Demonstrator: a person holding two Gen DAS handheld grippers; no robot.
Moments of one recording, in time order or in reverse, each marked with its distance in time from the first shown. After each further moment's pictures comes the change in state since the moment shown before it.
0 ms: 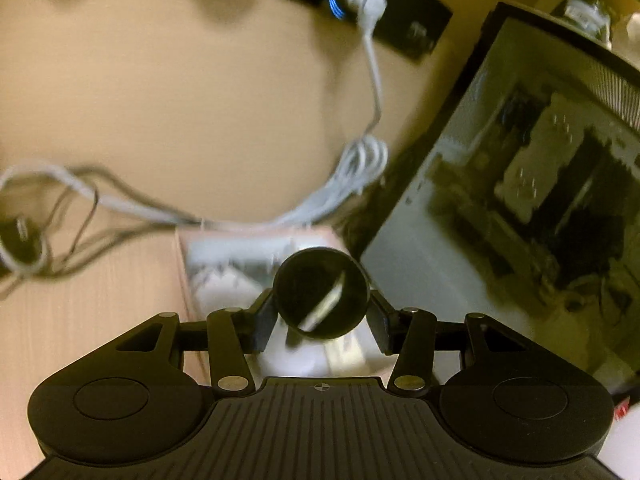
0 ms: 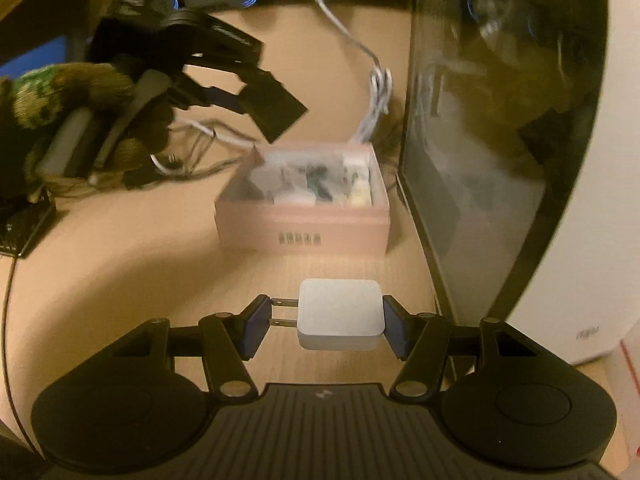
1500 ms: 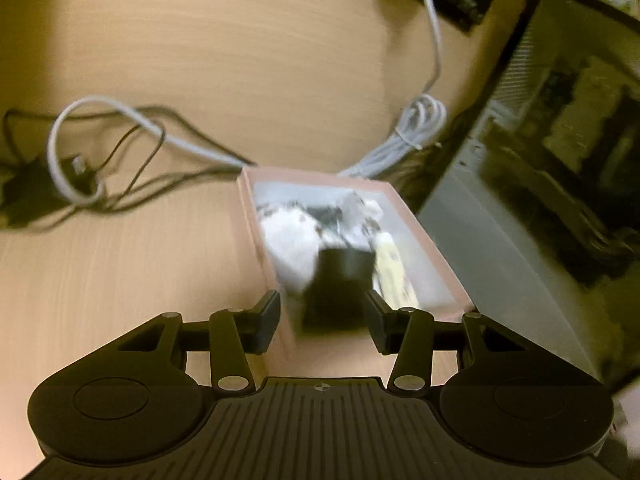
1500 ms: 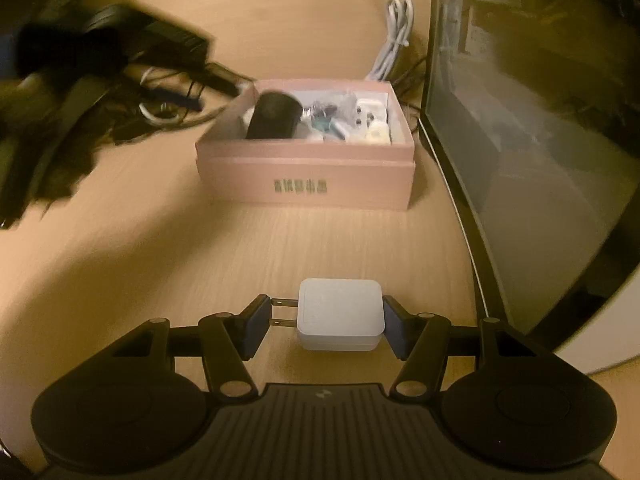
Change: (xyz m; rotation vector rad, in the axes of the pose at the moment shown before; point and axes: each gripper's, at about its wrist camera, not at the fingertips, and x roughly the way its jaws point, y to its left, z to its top) left arm -0.025 0.018 -0.039 -0.036 0.006 0.125; right arm 0.062 -0.004 0.003 -0.015 0.127 0.046
